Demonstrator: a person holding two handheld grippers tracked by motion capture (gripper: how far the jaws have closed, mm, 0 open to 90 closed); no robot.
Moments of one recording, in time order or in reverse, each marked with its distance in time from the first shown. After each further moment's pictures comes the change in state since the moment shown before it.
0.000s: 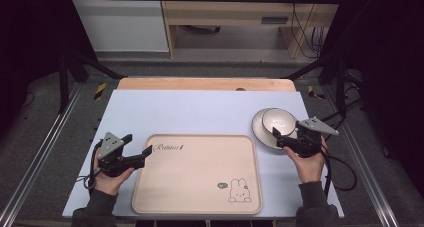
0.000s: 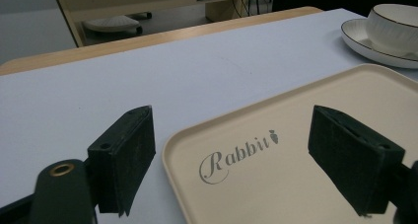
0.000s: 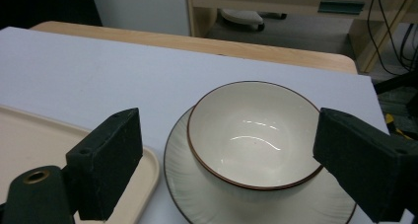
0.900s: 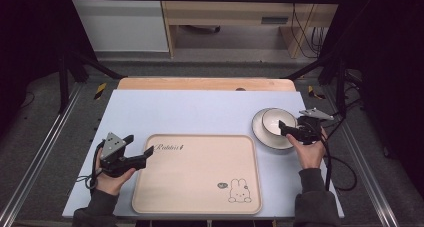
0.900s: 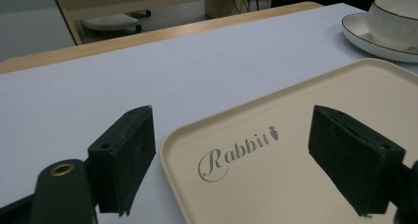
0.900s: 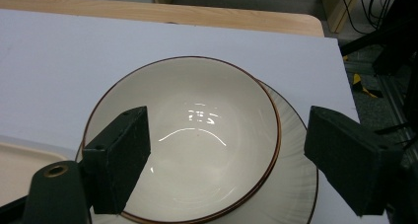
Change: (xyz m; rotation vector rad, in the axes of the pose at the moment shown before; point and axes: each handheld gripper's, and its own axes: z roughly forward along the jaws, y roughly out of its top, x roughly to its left) left arm -0.001 -0.002 0.003 0.011 0.000 0.017; right arm -0.037 -0.001 0.046 0.140 -0.112 0.056
